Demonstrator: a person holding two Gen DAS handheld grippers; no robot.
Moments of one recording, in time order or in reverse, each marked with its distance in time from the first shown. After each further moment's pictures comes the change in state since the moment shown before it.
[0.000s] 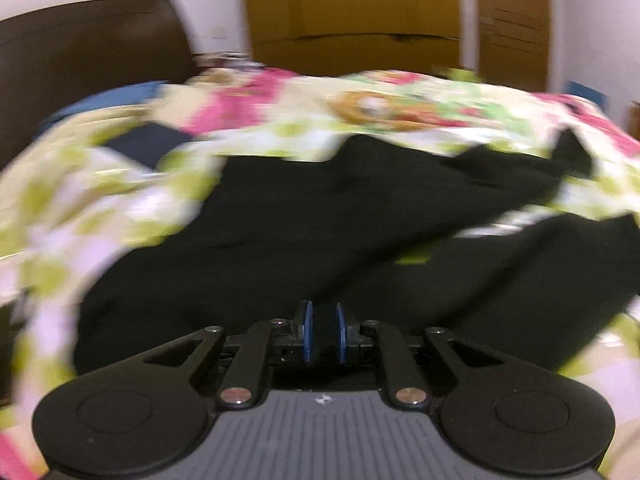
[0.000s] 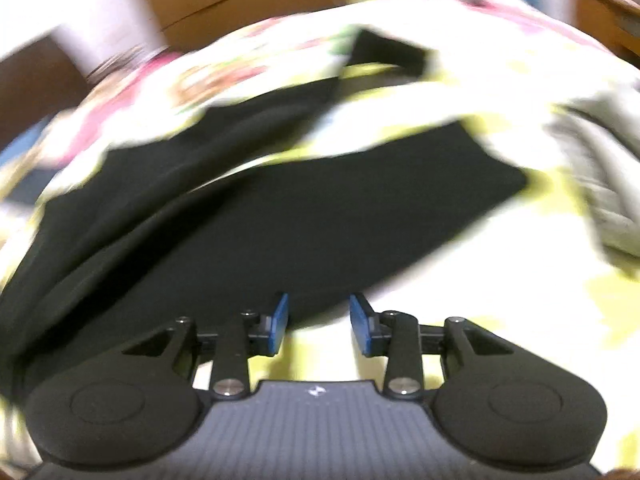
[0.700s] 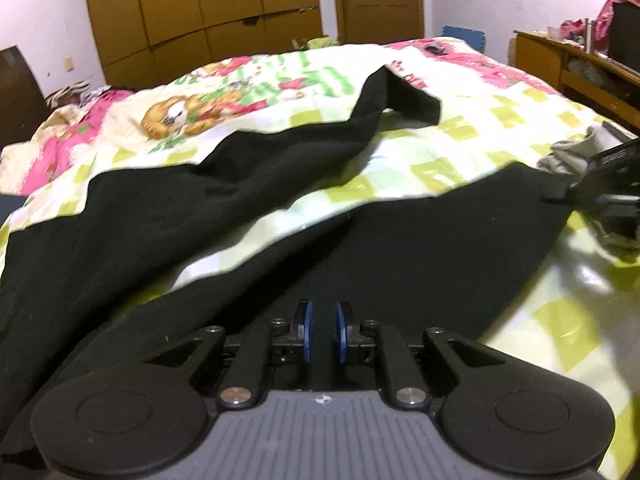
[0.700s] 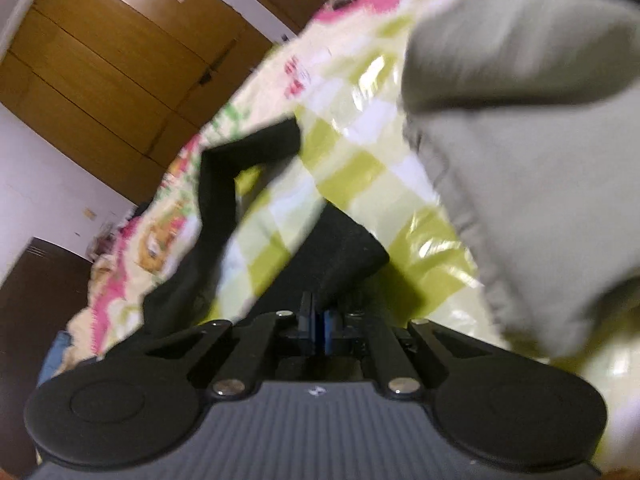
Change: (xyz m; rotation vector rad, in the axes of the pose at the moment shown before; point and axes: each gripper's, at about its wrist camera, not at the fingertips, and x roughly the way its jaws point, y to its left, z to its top) left arm 0.031 -0.192 0.027 0.244 0.040 -0.237; right arm 0.006 -0.129 0.041 0.435 -0.146 0.251
